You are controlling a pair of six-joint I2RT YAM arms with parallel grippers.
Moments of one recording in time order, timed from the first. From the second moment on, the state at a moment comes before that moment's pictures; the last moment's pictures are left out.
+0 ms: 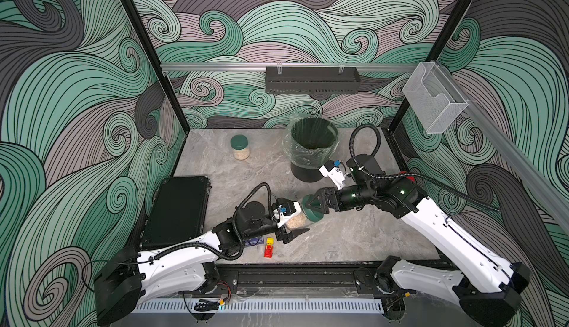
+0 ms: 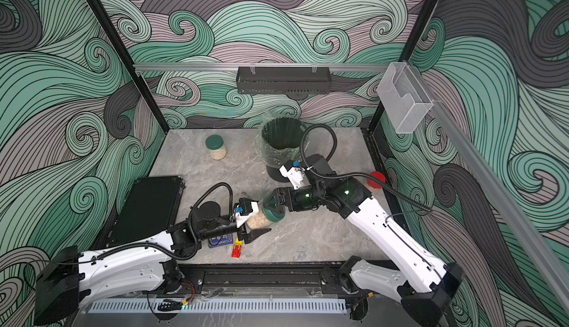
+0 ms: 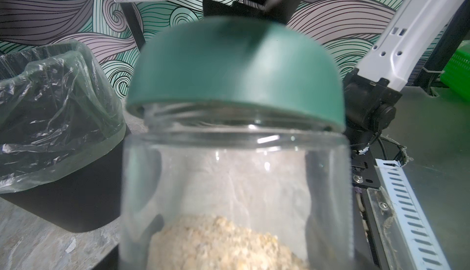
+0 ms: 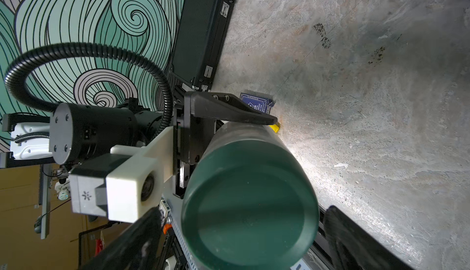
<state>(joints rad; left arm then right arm) -0.99 0.99 0.46 0.31 0.22 0.17 0.70 1.13 1.22 -0.93 -0.56 0.53</state>
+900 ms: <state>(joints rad) -0.98 0.99 0.46 0.31 0.22 0.17 0.71 1.14 1.20 -0.89 -0.55 0.42</state>
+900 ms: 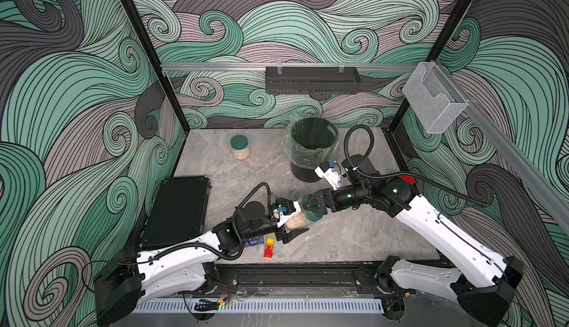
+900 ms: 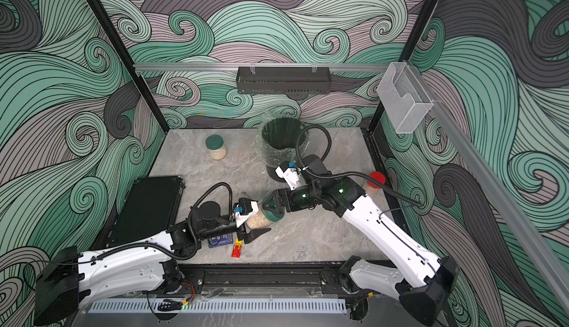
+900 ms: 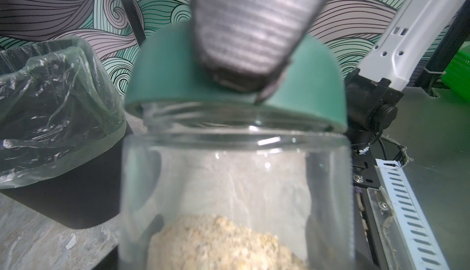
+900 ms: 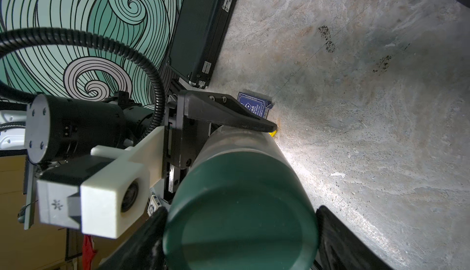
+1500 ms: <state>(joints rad) -0.98 0.95 0.46 0.35 0.28 0.12 0.69 1.06 1.18 -0.80 -0.68 -0.15</state>
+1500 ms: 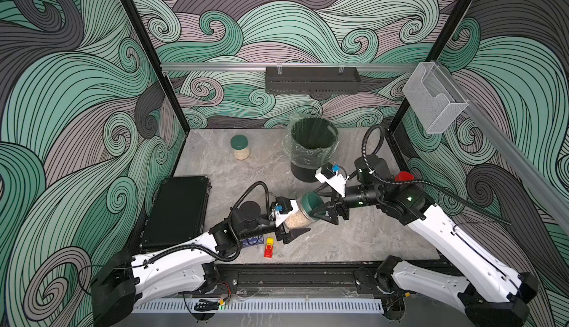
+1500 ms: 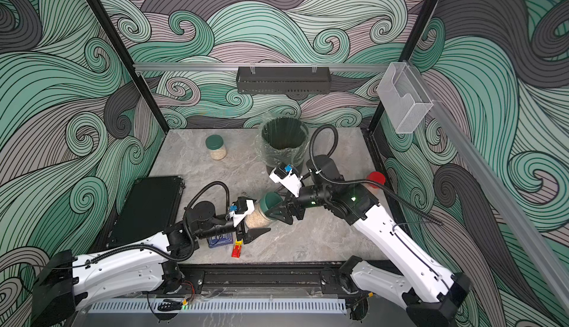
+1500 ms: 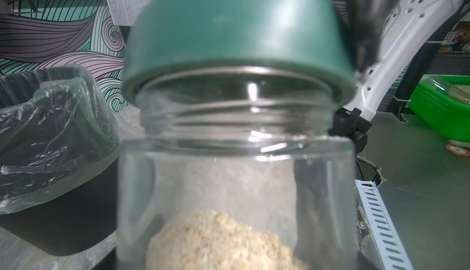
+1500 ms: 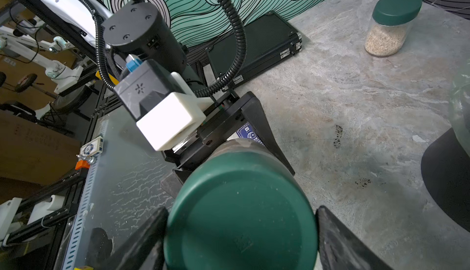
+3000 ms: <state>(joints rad) -0.99 0.74 0.43 0.25 0.20 0.08 0.74 1.01 0.82 -0.75 -0.07 0.03</state>
